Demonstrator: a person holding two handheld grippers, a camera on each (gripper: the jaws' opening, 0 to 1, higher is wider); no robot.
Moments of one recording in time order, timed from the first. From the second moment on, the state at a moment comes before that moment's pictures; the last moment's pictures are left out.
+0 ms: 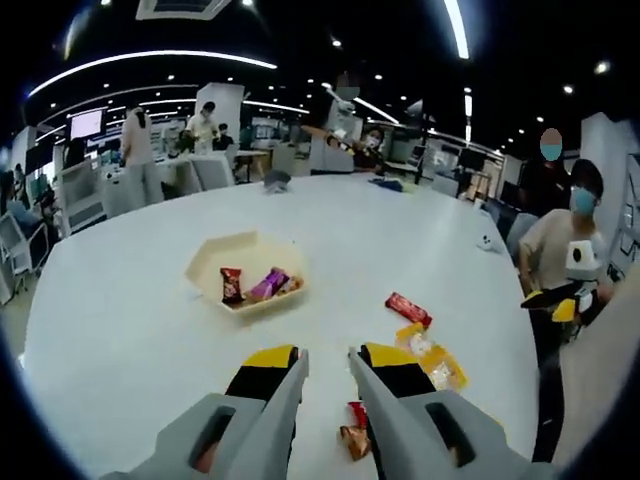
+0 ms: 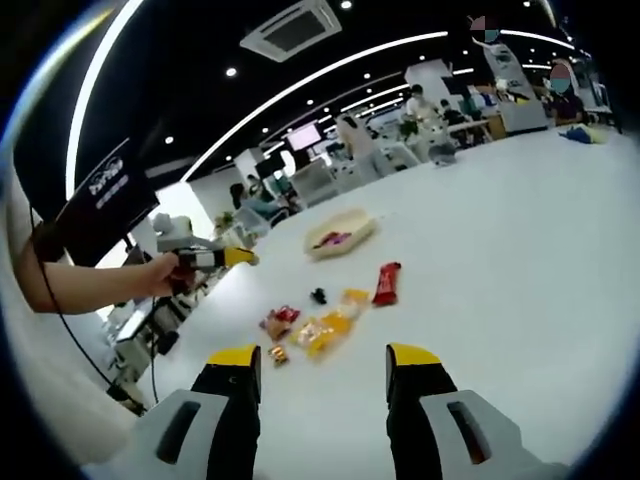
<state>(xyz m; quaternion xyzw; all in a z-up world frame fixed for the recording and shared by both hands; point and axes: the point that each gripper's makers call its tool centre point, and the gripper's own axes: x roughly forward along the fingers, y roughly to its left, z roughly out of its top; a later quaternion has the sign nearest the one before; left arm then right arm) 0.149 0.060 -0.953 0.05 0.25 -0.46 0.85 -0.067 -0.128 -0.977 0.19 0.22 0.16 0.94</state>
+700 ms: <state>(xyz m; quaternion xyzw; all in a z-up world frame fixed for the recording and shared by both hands) 0.127 0.062 -0.967 0.06 0.27 -0.49 0.83 -0.070 -0.128 -0.978 0.19 0.22 0.15 0.94</state>
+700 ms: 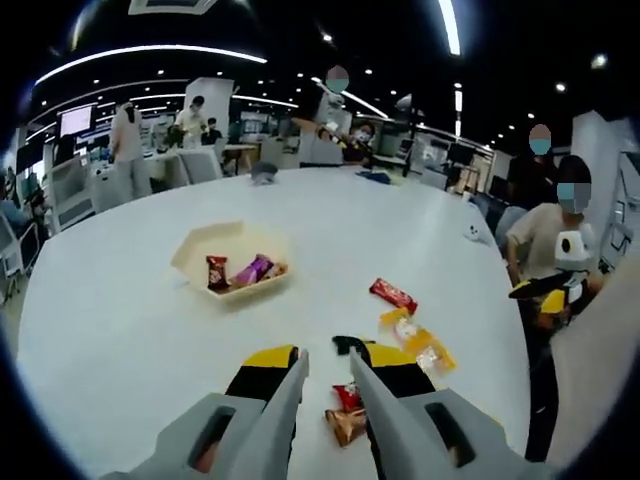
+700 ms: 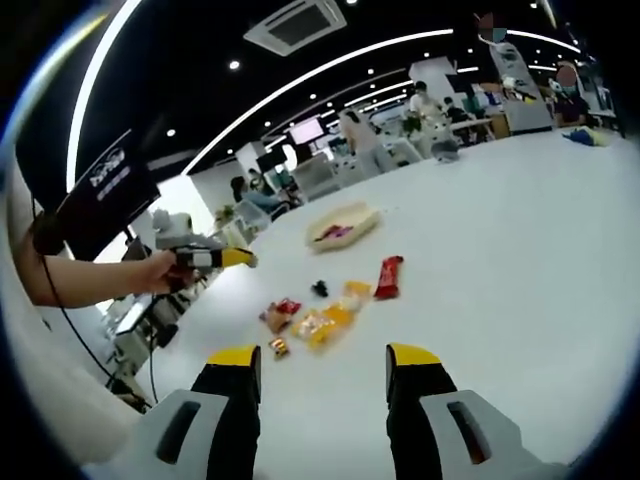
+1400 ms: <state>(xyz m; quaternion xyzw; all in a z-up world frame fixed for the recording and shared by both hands) 0.095 0.055 -0.988 0.11 0.27 -0.55 0.78 -0.067 -0.126 -0.981 0.19 0.23 0.16 0.94</state>
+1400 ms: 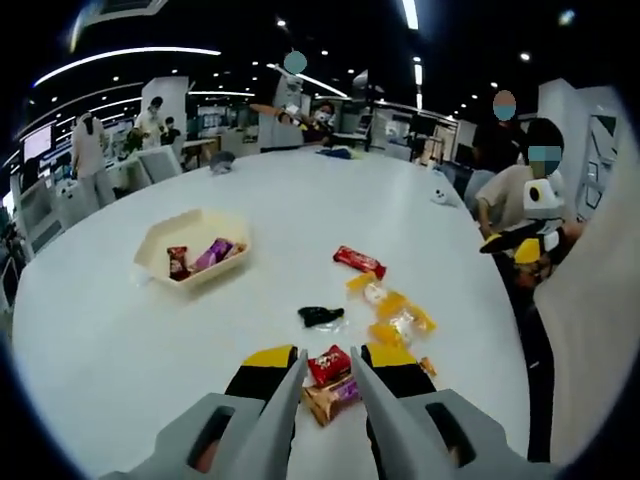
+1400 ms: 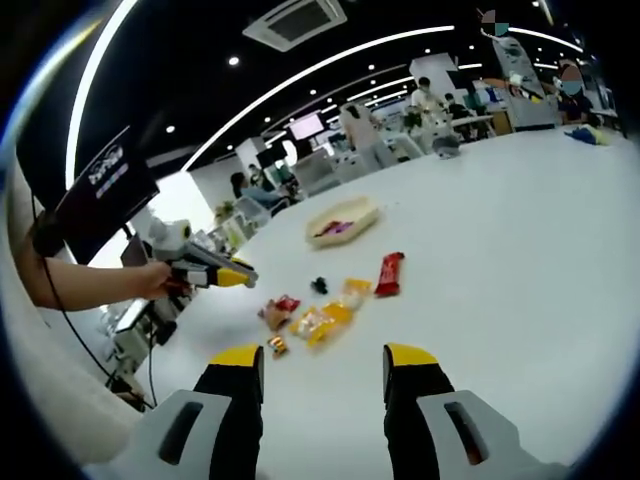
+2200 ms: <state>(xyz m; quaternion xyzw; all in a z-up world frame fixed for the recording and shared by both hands) 0.075 0.041 -1.007 0.18 0.26 -0.63 0.70 -0.081 -0.143 -0.987 0.18 0.24 0.12 0.95</state>
